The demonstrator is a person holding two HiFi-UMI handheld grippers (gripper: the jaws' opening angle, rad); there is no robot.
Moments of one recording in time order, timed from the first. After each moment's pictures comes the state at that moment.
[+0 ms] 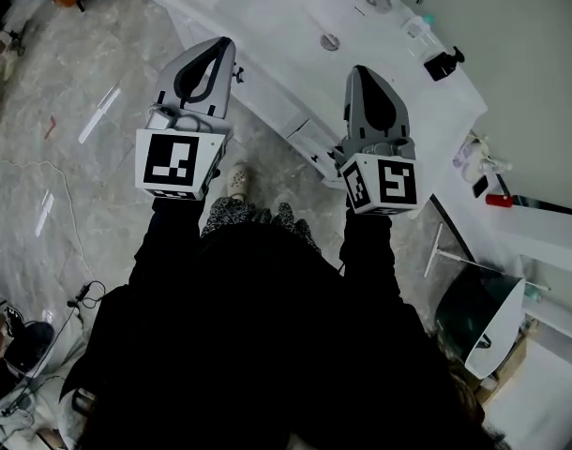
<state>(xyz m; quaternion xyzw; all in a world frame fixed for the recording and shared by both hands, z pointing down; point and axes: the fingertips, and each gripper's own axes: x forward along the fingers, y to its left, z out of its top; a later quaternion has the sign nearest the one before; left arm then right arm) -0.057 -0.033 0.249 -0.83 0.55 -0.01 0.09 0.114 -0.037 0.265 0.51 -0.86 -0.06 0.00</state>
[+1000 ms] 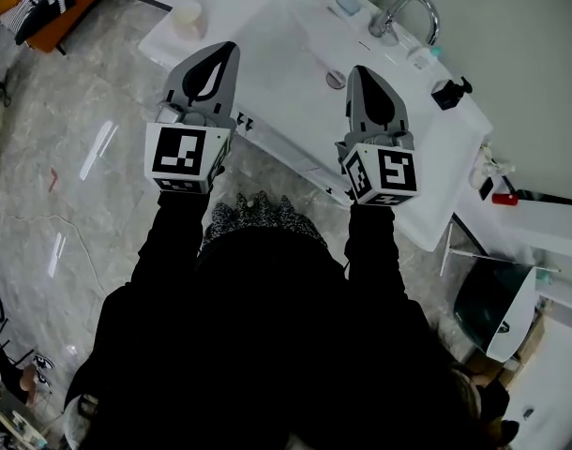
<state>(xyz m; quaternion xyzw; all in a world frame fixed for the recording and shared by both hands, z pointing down) -0.107 -0.199 0.262 -0.87 0.50 -0.01 0.06 0.071 -0.185 0.275 0.57 -0.82 -0.05 0.03</state>
